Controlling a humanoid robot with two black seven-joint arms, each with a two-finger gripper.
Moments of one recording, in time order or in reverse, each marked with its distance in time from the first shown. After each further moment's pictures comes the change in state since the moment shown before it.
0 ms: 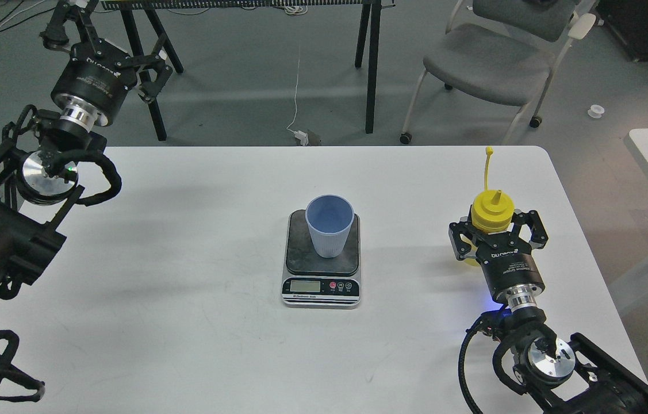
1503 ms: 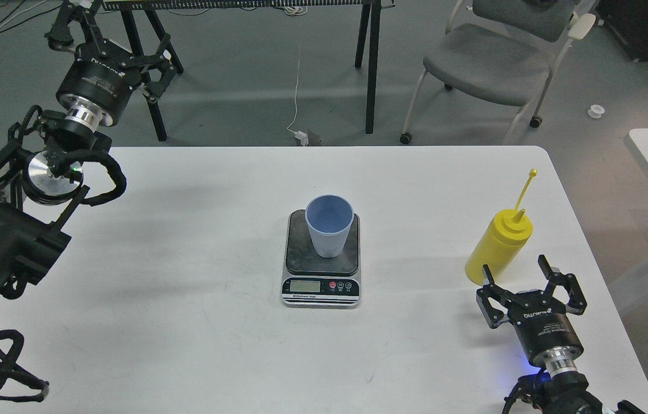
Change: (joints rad) left arm -0.001 -0.010 -0.002 0.000 0.001 0.000 -0.005; right arm -0.317 -0.214 -0.003 0.212 -0.008 0.000 0.011
